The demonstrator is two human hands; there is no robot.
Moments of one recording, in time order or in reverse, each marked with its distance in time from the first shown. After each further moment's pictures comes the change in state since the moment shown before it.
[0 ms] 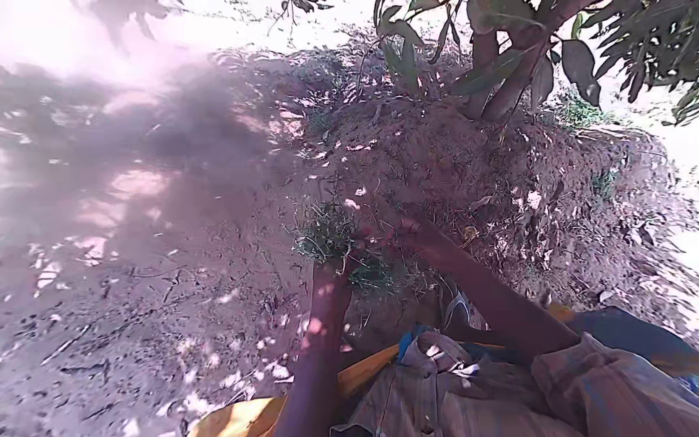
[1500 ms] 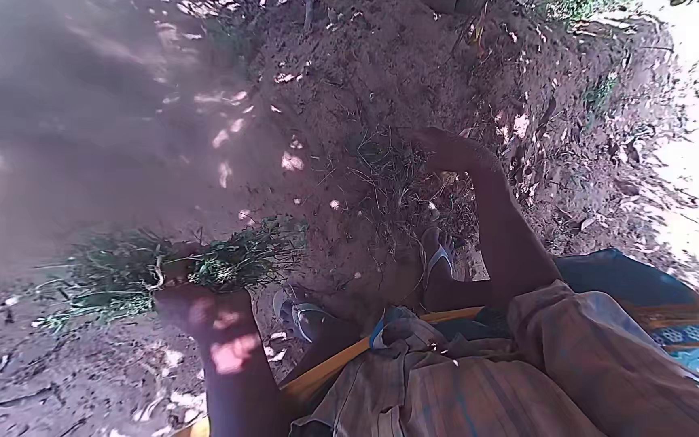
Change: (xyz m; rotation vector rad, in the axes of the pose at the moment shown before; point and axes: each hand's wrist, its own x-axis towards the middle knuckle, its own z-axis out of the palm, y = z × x) left_hand 0.045 -0.027 -0.048 -0.471 0.400 0.081; right_hand 0.029 0.009 -0.149 -0.883 0.064 0.195
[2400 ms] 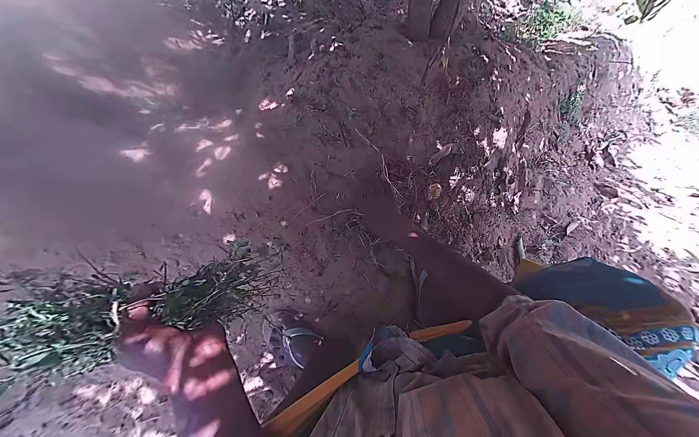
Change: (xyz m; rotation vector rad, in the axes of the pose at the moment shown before) left_hand -0.007 0.009 0.000 0.095 0.039 0.065; right_hand 0.029 -0.025 0.125 -0.241 0.234 -0.103
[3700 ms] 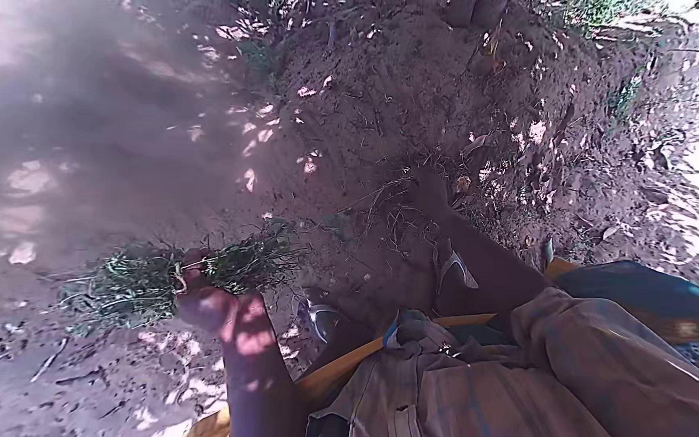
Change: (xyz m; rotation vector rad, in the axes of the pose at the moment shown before) left_hand 0.013 -0.008 -0.010 -0.005 0.047 0.057; right_hand -0.002 0.032 -0.013 0.212 0.143 0.285
